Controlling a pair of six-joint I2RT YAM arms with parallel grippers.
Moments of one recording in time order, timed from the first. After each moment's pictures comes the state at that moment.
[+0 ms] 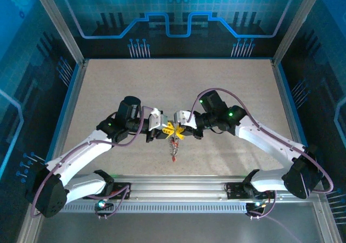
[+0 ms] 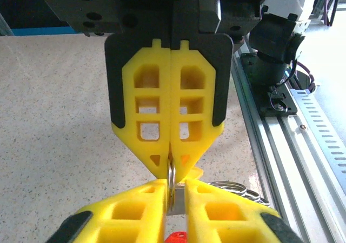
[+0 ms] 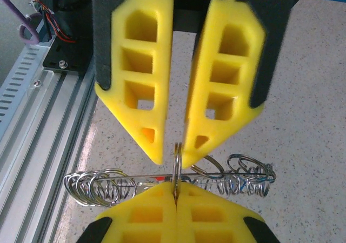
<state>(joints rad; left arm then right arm) -0.52 1.12 0.77 -0.22 0.87 0.52 0.70 1.30 1.07 -0.59 -0.64 -0.73</state>
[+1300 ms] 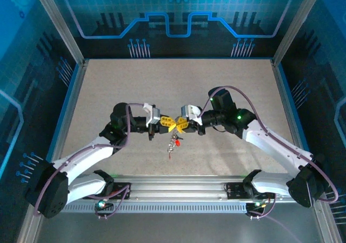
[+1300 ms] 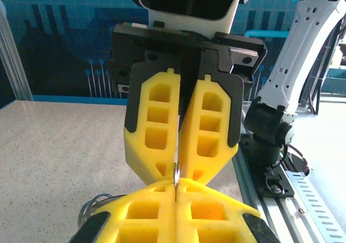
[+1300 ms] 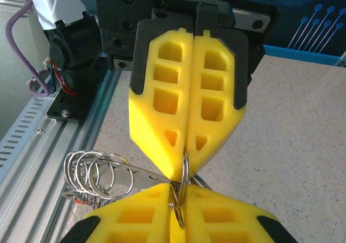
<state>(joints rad) -0.50 1.12 0.56 0.52 0.96 0.02 0.63 1.21 0.99 -0.38 -0.79 -0.63</state>
